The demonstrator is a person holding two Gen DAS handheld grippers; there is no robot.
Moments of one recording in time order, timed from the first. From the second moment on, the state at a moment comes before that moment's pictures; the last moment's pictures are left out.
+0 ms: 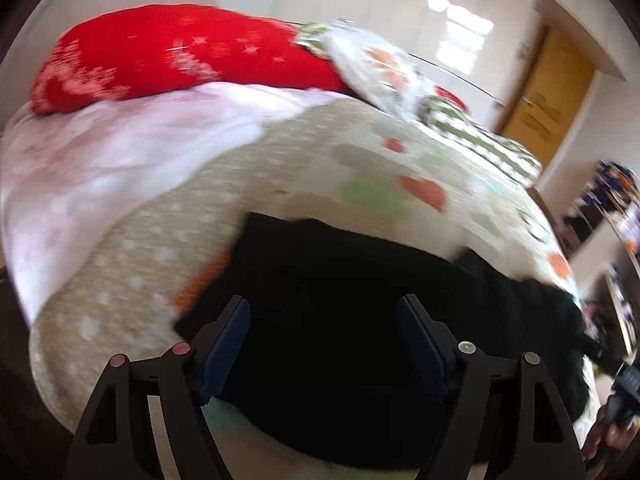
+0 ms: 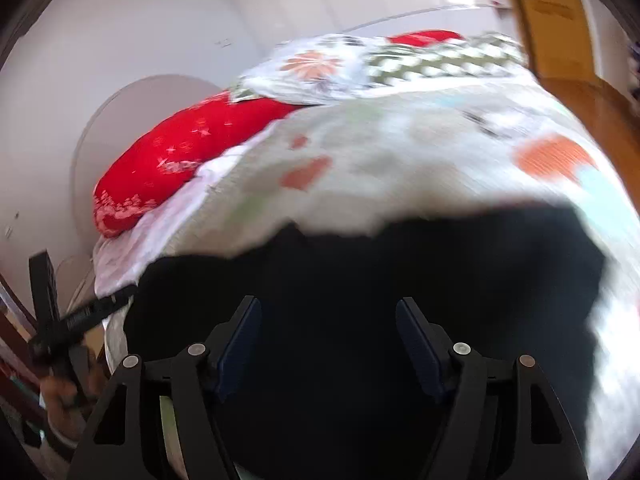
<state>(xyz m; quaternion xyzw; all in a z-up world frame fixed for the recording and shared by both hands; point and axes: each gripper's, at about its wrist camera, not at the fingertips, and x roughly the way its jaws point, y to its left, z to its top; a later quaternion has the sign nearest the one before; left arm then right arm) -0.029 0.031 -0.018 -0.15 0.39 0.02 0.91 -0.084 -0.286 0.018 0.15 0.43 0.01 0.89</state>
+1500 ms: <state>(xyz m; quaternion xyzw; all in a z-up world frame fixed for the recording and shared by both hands) -0.033 0.067 -0.041 -0.14 0.45 0.06 0.88 -0.180 -0.319 -0.006 0.28 0.43 0.04 0.86</state>
